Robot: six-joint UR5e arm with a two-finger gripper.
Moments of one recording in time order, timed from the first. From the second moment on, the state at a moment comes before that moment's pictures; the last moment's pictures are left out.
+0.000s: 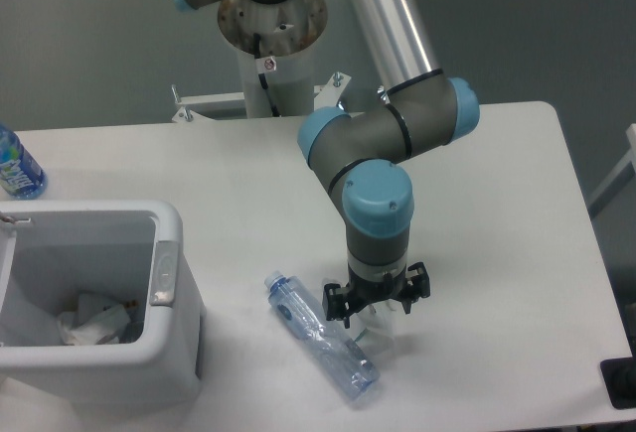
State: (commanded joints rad) arm 2.41 -2.13 -1.53 -0.88 1.57 0.21
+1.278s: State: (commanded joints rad) arm 2.64 -1.94 -1.38 -0.88 1.19 0.19
